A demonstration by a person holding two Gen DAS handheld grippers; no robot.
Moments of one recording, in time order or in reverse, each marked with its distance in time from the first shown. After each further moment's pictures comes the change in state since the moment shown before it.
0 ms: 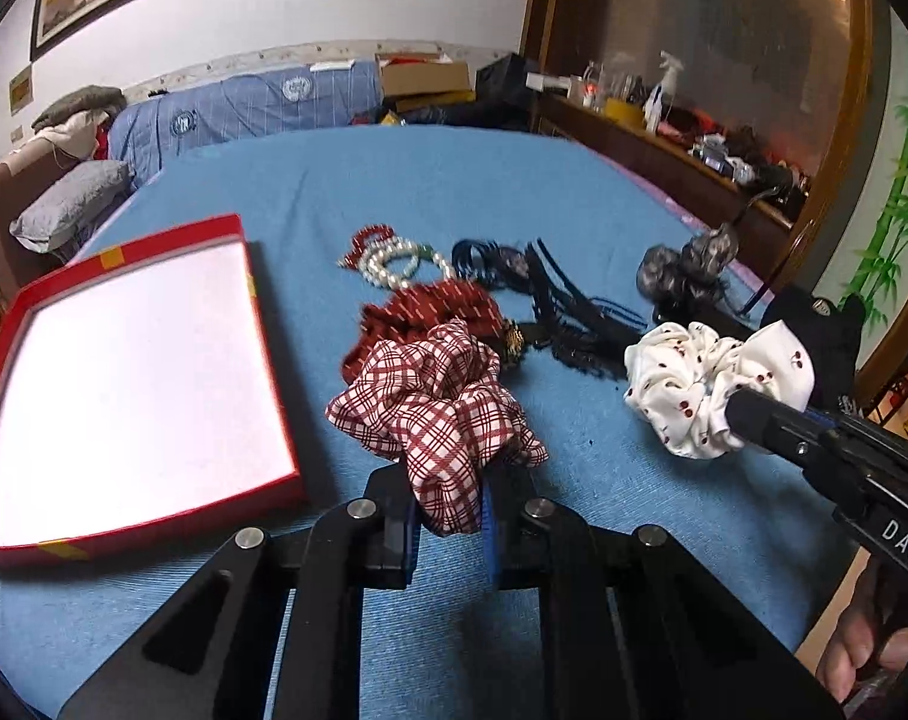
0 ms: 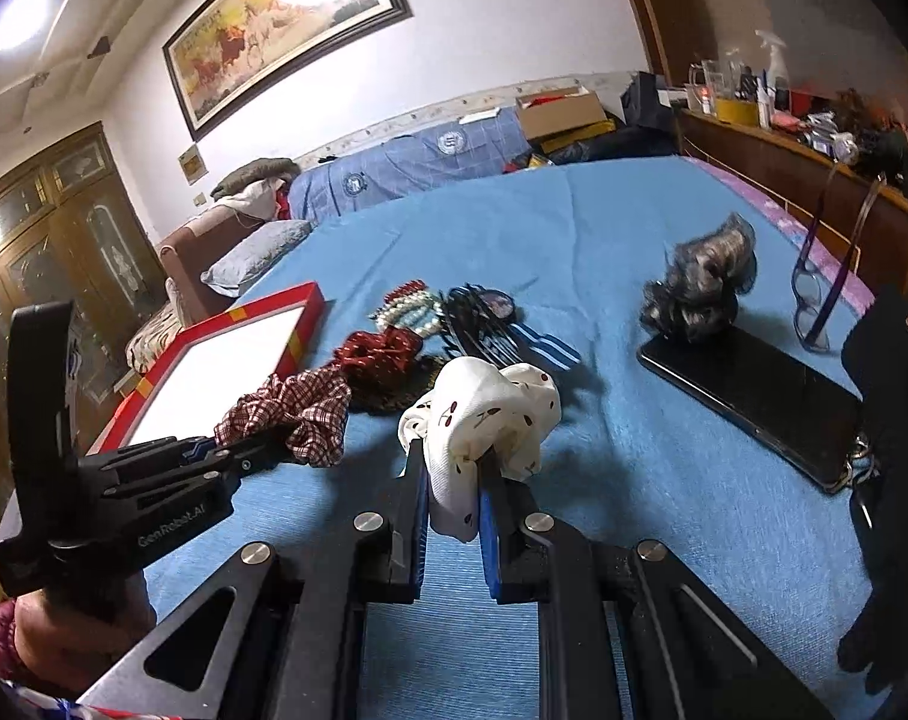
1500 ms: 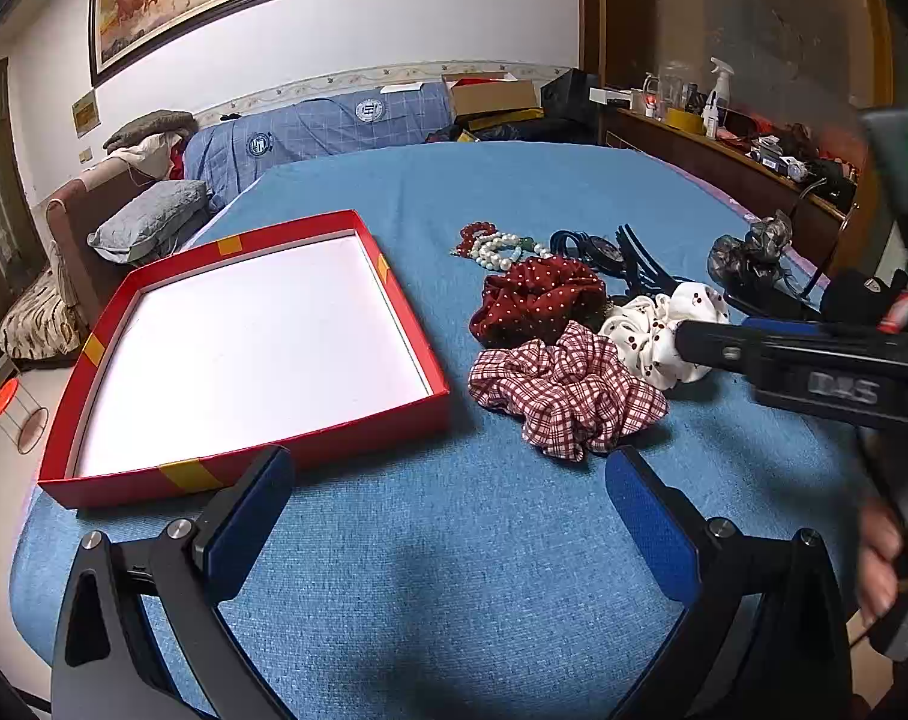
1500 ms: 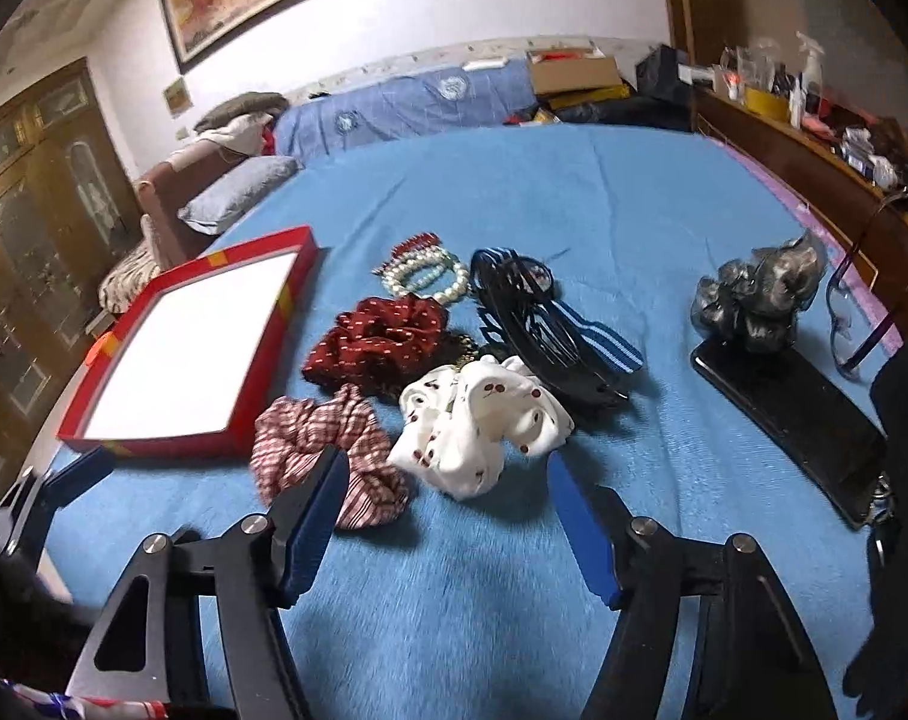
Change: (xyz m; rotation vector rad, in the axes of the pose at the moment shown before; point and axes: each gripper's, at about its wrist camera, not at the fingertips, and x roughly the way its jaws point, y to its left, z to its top) left arm -0.037 0.024 -0.036 -0.003 -0.044 0.195; right arm 0.058 0.033 0.021 -0.054 0.163 -0.090
